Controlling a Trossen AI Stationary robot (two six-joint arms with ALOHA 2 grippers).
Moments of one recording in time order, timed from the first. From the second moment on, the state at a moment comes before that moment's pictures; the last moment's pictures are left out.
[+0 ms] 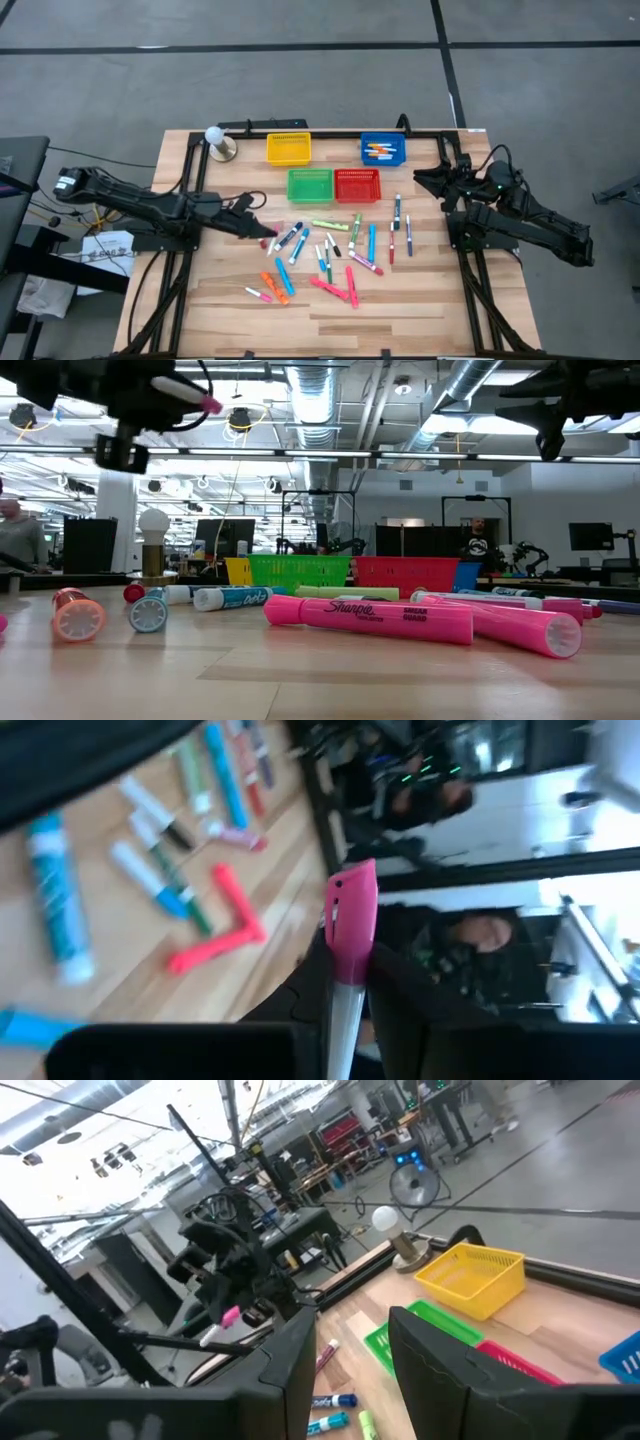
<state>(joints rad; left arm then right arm) -0.19 0.86 0.40 0.23 0.03 -1.32 -0.43 0.16 0.36 -0.17 -0.20 0.50</state>
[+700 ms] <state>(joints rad) 0.05 1.21 0.50 0.77 0.03 -1.16 -0.21 0.51 0.36 0.20 -0.17 0.68</state>
